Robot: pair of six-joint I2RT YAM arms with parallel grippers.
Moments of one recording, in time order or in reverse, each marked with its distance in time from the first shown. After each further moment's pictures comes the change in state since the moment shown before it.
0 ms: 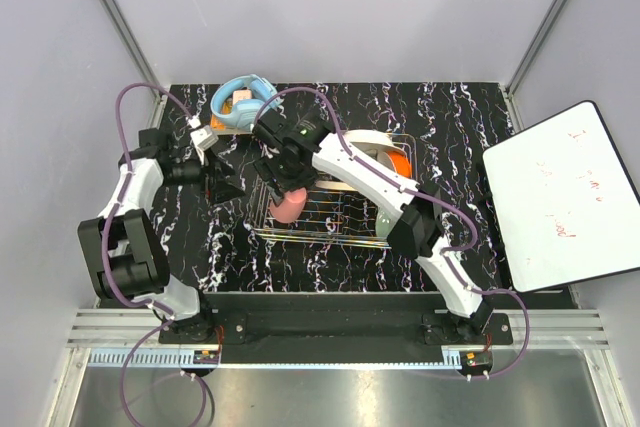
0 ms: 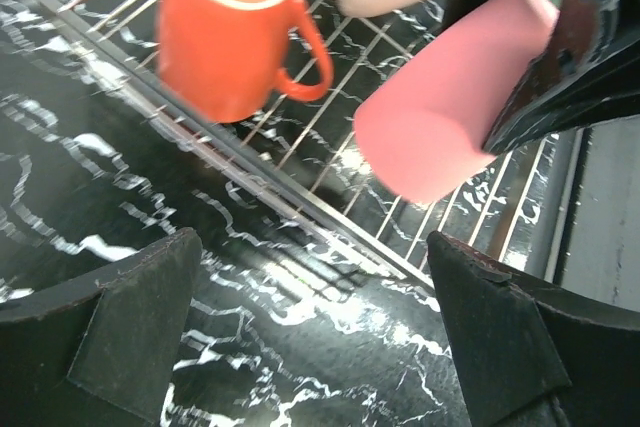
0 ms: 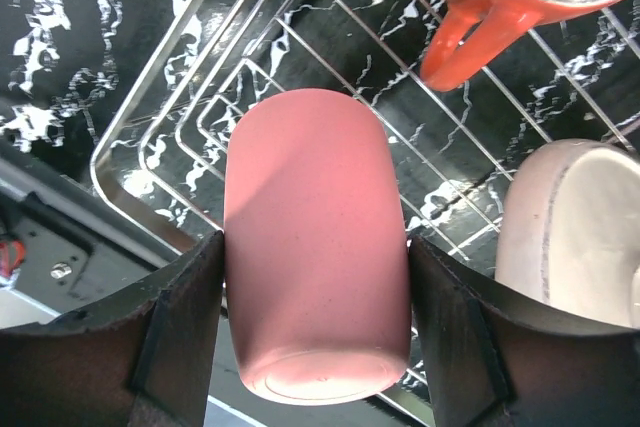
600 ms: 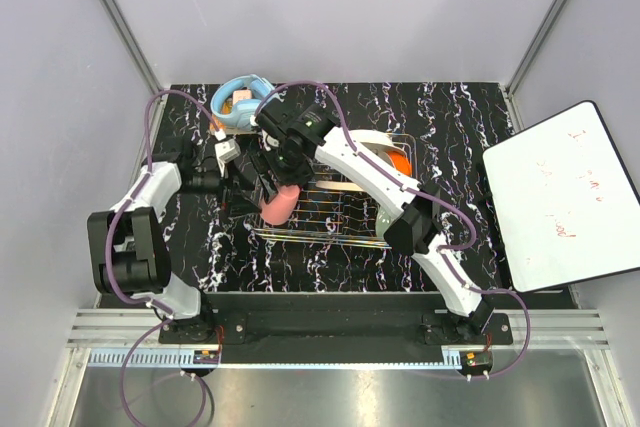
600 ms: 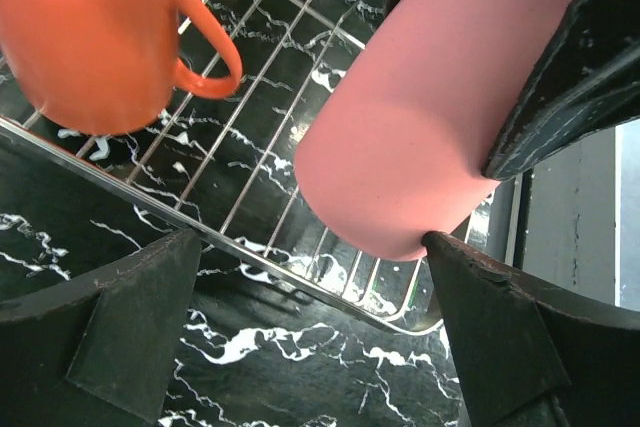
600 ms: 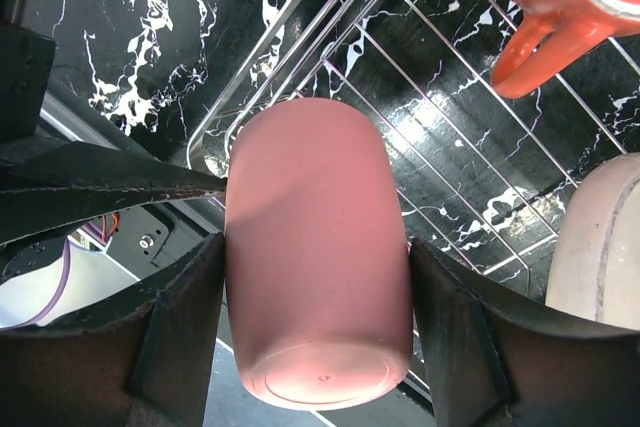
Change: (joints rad) left arm -0.122 0.018 -0.072 -0.010 0.009 0.040; right arm -0.022 0.043 0.140 -0.048 -0.148 0.044
